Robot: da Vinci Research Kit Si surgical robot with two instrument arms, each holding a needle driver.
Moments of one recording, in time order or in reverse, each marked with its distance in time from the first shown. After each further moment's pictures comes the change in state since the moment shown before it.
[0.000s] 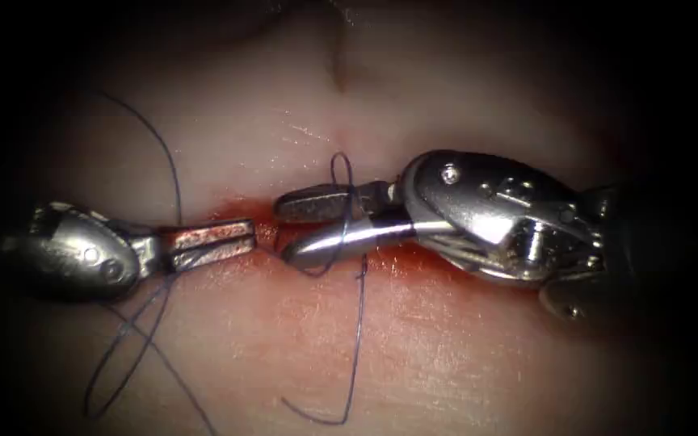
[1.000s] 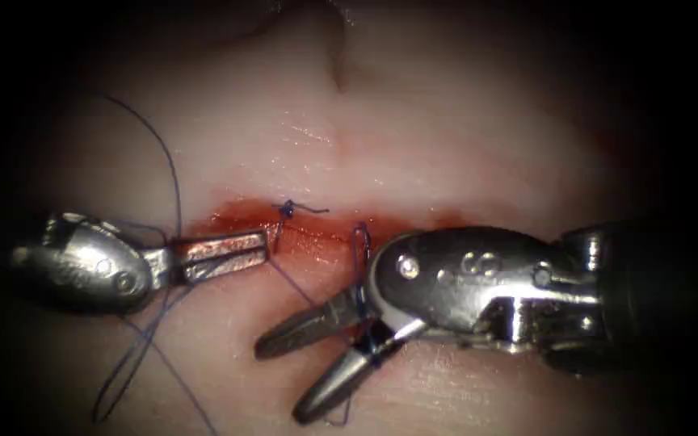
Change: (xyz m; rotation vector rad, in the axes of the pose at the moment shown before) right arm -0.002 -0.006 0.003 0.374 -0.333 0.035; left arm 0.000 0.001 0.001 -0.007 0.000 0.002
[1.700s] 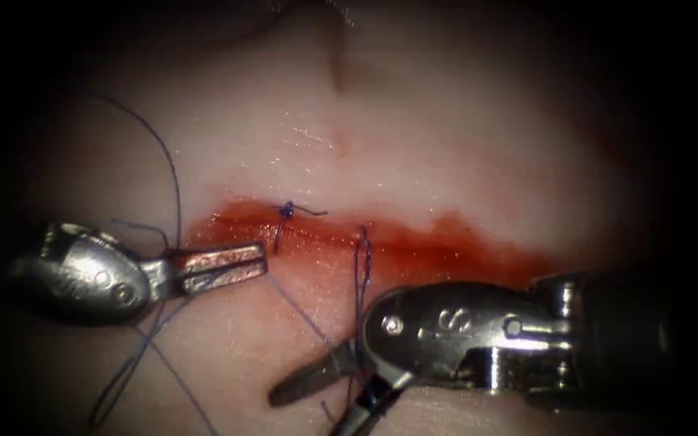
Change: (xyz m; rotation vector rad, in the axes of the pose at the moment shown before) right arm -0.004 0.000 0.003 0.014 -0.121 0.023; left arm 0.000 0.000 0.000 -0.007 0.001 0.002
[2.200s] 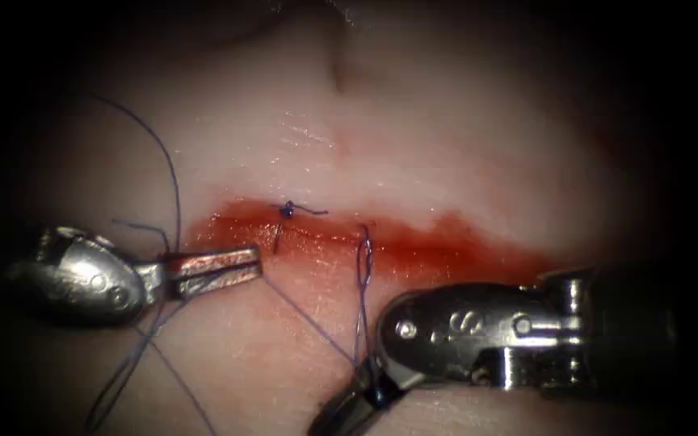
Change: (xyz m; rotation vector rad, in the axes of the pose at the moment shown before) right arm -0.001 0.000 -0.002 0.014 -0.046 -0.011; left arm 0.000 0.001 0.000 -0.002 -0.001 0.001
